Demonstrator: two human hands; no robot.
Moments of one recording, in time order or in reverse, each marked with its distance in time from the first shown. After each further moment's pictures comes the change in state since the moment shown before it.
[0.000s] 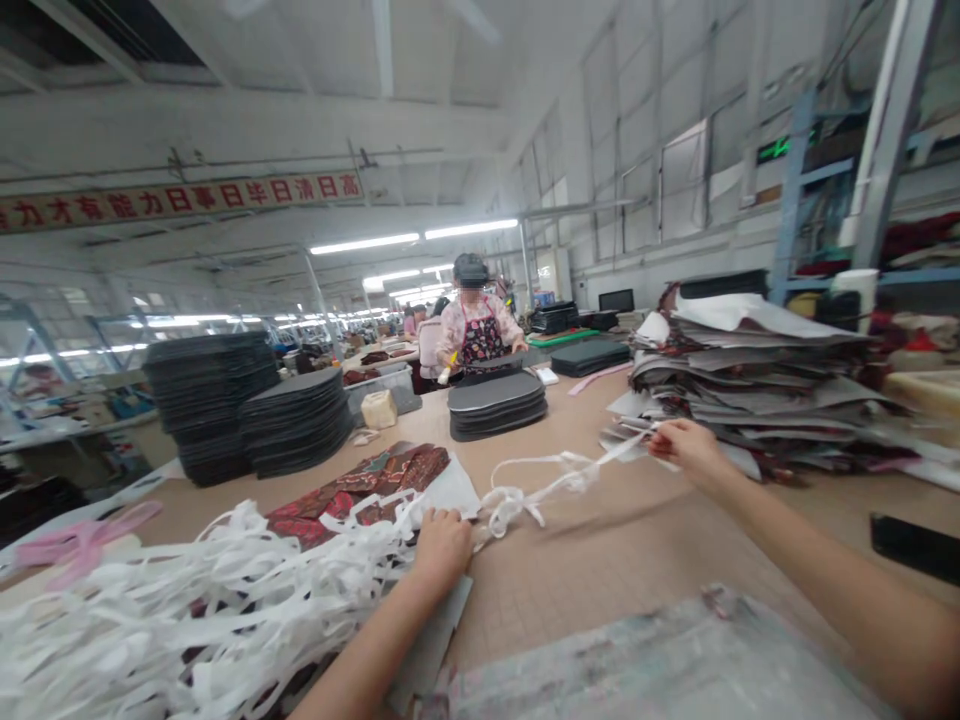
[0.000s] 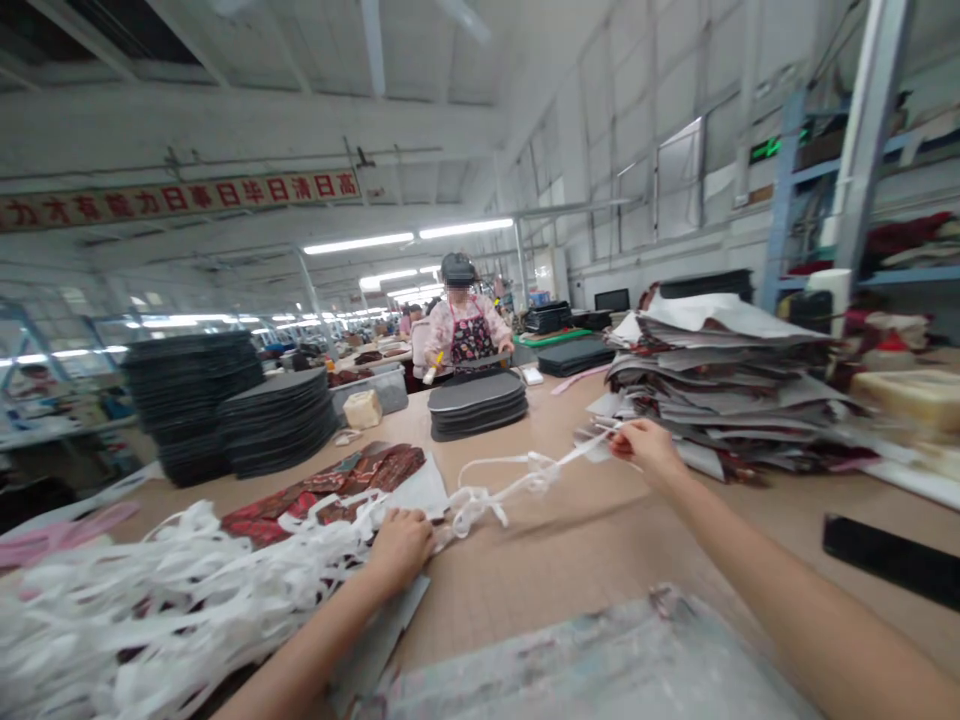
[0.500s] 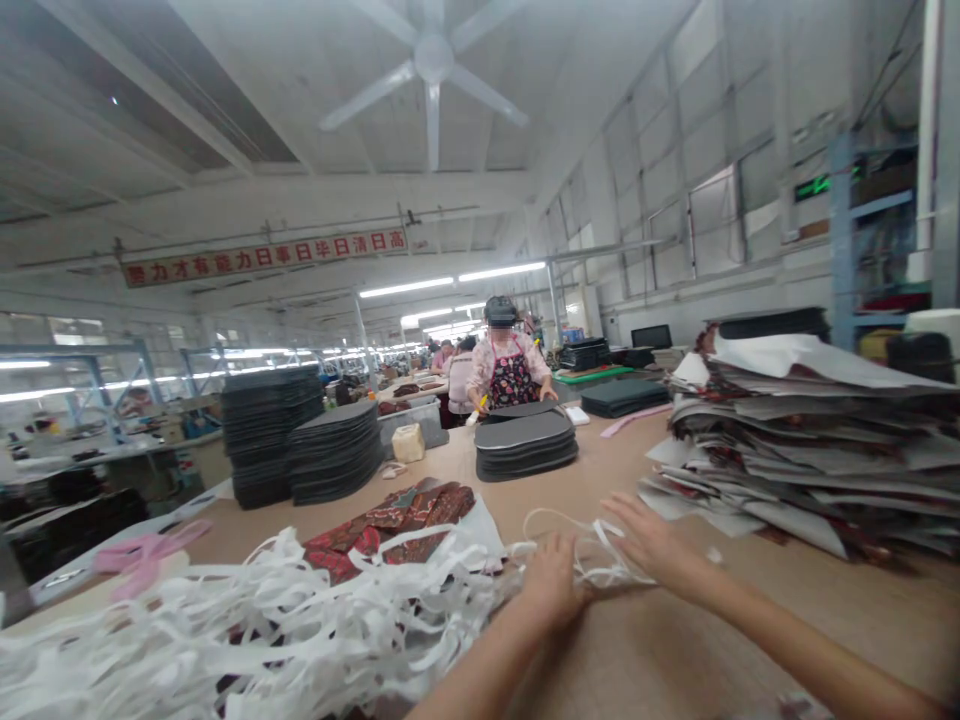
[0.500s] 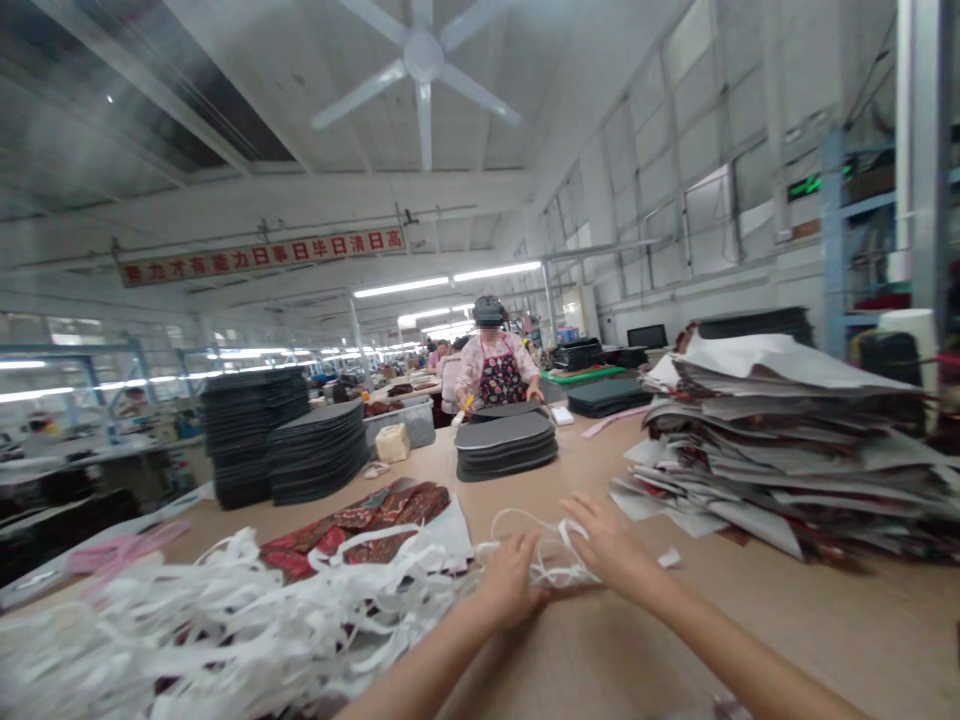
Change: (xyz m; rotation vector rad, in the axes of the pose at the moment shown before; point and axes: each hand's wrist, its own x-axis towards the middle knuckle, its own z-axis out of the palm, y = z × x) left_hand 0.056 0.093 0.011 -0.200 0.053 0.133; right_hand -0.039 0.048 0.055 -0.915 -0.515 -0.675
